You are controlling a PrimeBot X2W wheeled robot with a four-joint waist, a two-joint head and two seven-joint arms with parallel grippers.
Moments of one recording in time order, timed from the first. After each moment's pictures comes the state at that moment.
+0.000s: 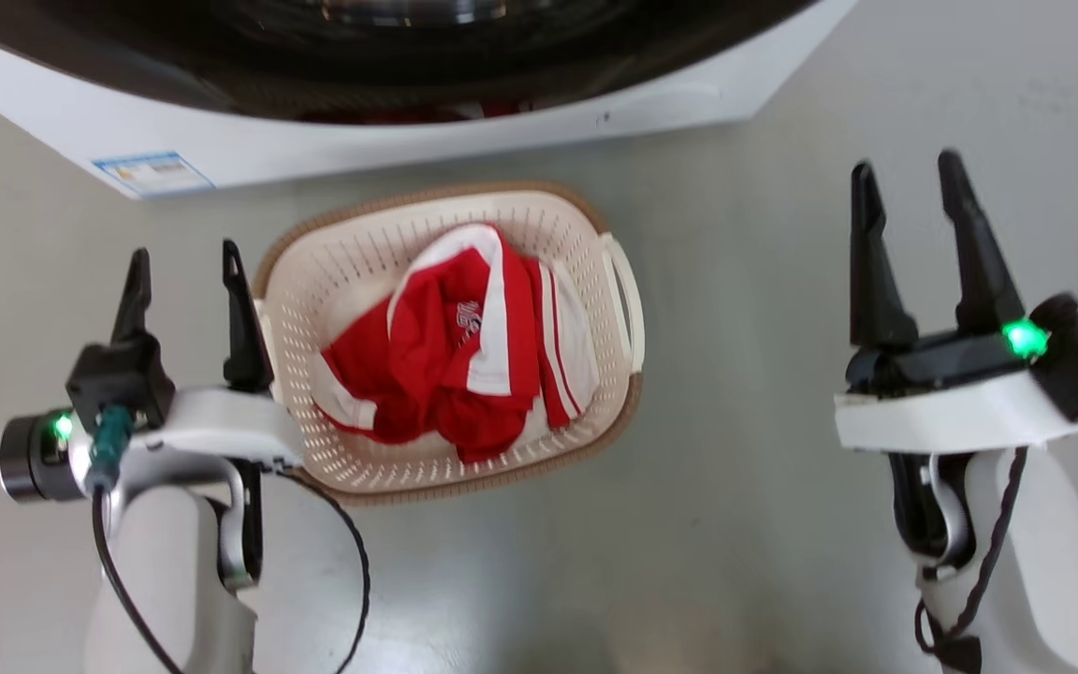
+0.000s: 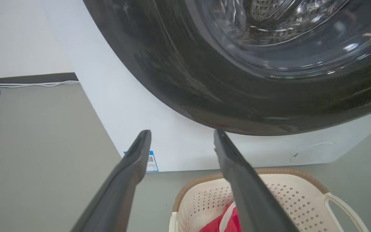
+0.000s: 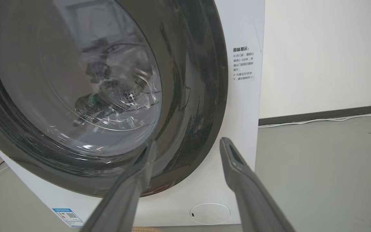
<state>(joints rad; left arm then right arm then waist) -0.39 0.06 0.06 0.29 -0.05 0.11 -0.26 -0.38 -0.05 0.00 0.08 0.19 0.12 -0.26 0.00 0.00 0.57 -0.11</state>
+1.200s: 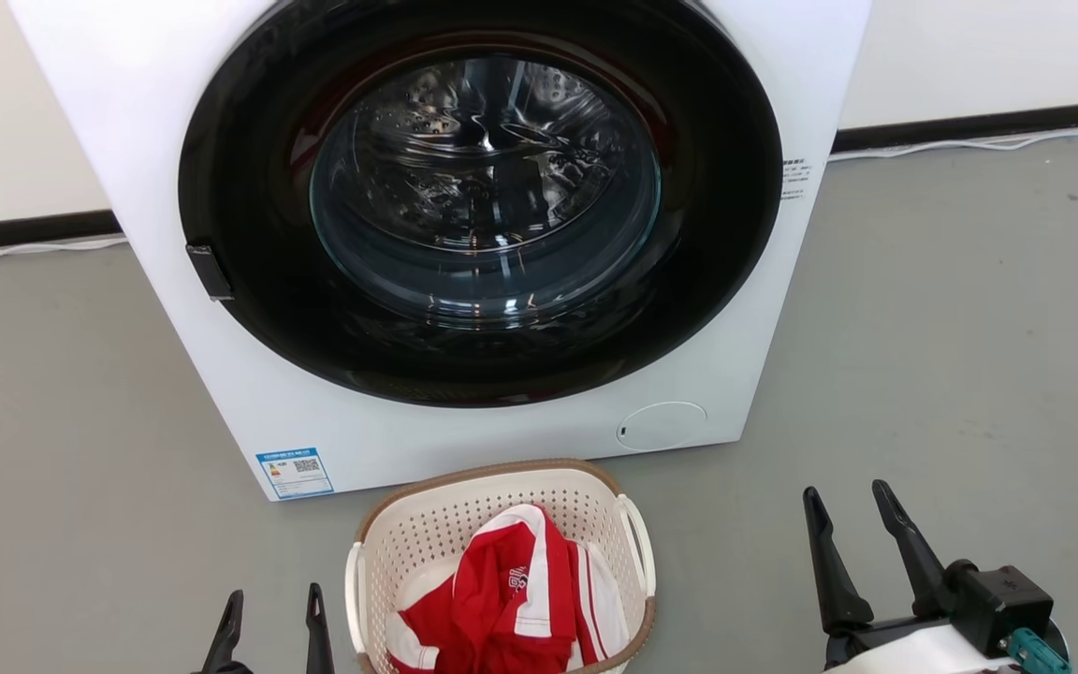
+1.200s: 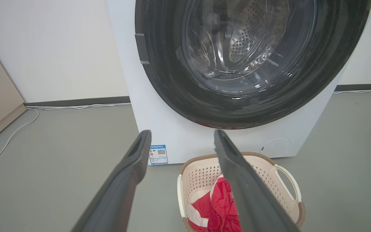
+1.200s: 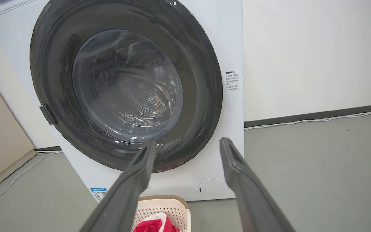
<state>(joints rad) 0.21 0.05 -0.07 0.09 -0.08 0.15 -0.26 0.03 -0.05 0.03 0.21 0.16 0.12 -0.26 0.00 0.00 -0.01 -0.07</state>
